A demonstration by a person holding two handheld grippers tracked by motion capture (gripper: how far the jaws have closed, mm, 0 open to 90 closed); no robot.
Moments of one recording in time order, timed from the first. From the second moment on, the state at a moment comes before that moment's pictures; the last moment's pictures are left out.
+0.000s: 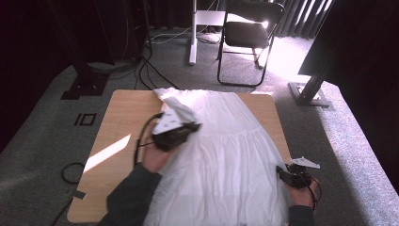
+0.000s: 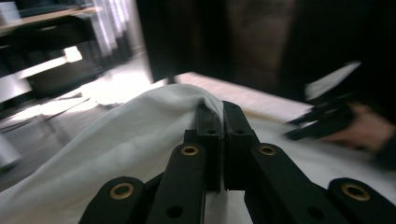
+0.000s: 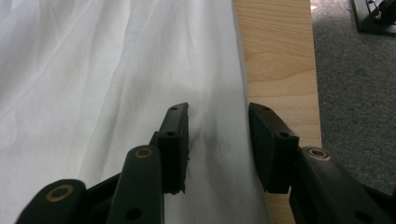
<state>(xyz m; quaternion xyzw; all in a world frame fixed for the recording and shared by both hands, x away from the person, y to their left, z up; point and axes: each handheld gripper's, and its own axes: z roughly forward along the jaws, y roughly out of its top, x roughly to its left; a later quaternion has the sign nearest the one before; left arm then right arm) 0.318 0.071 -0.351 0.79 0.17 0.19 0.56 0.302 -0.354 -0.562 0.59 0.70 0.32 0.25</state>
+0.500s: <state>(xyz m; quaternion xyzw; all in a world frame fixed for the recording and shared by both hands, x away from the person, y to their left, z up) 0.350 0.009 -0.450 0.84 0.21 0.09 0.49 0.303 -0.340 -0.550 0.58 0.71 0.30 0.25</state>
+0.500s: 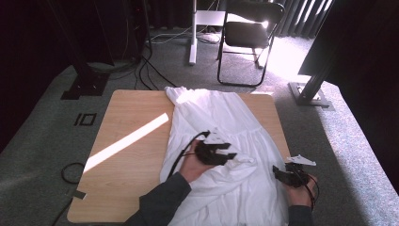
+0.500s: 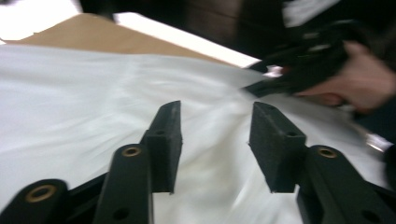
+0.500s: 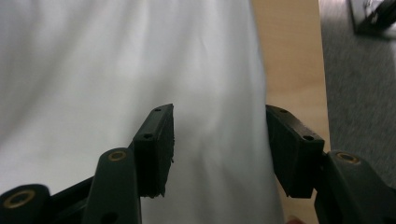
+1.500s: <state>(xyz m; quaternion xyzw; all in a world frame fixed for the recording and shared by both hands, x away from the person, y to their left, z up) 0.316 0.153 -0.544 0.84 0.39 0.13 0.35 0.319 -0.239 -0.515 0.46 0.80 0.32 0.22</state>
